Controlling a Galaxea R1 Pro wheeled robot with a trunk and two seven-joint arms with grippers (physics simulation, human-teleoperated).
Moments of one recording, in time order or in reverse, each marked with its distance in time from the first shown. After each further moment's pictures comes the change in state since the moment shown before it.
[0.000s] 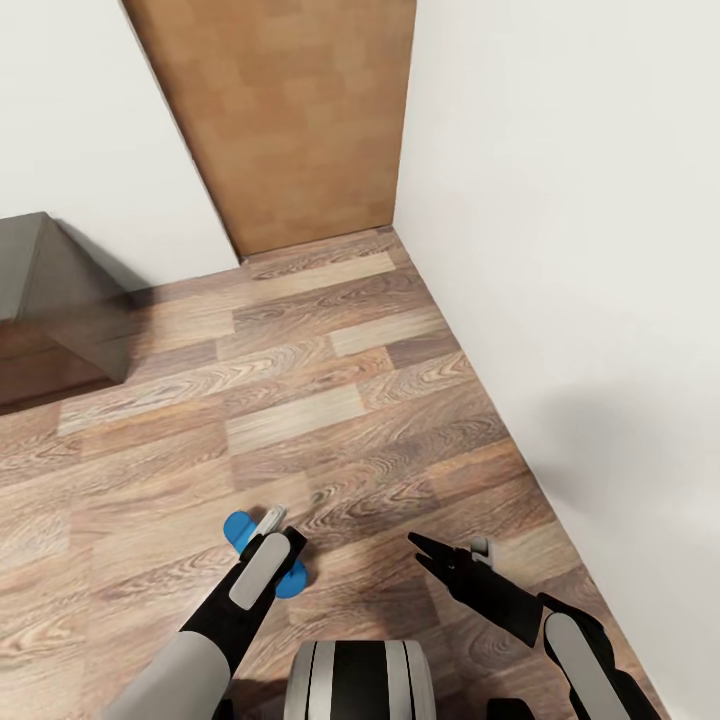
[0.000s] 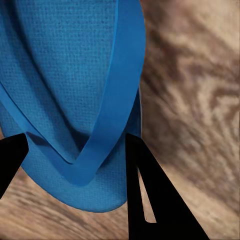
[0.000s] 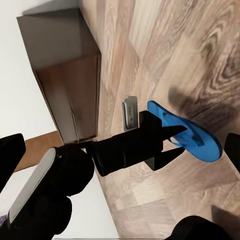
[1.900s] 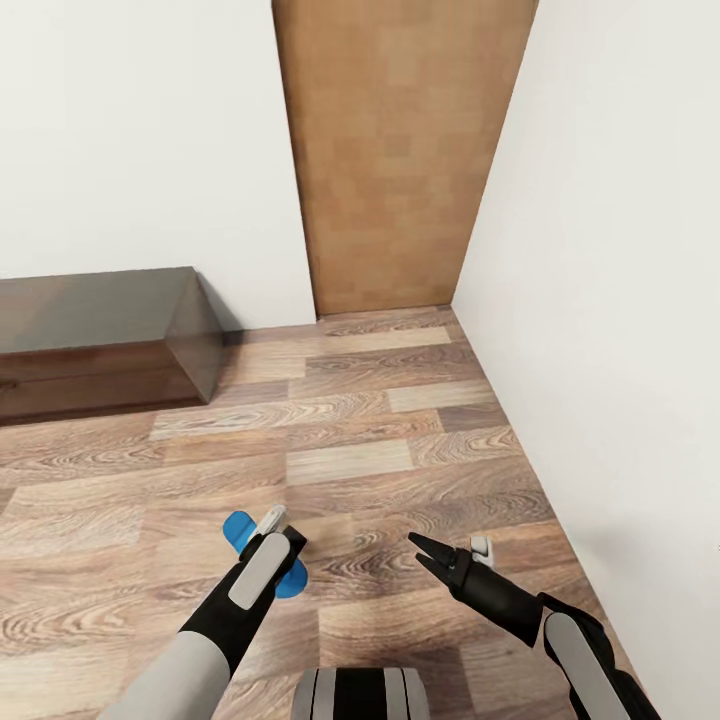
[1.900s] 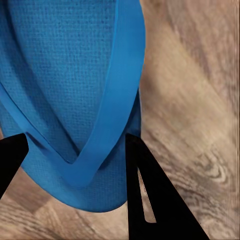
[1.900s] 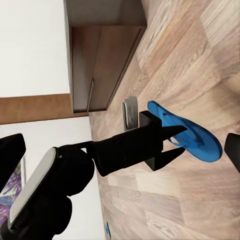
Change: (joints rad) left arm 0.000 0.001 0.000 0.000 0.001 0.001 0.000; right arm 0.000 0.000 0.000 -0.001 0.000 0.000 0.000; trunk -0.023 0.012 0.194
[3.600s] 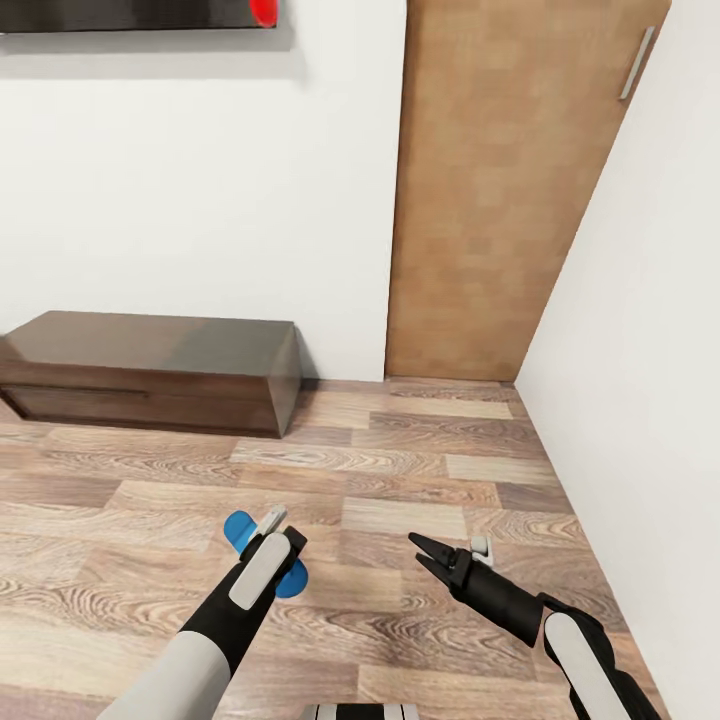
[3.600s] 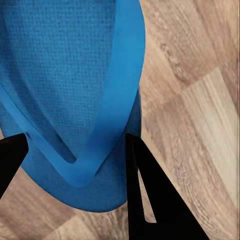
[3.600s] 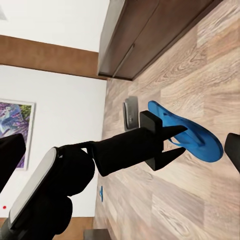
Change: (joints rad) left arm 0.000 -0.001 -0.002 0.000 0.000 0.000 0.000; right arm 0.000 0.000 0.000 -0.001 0.000 0.000 0.002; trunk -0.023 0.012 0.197
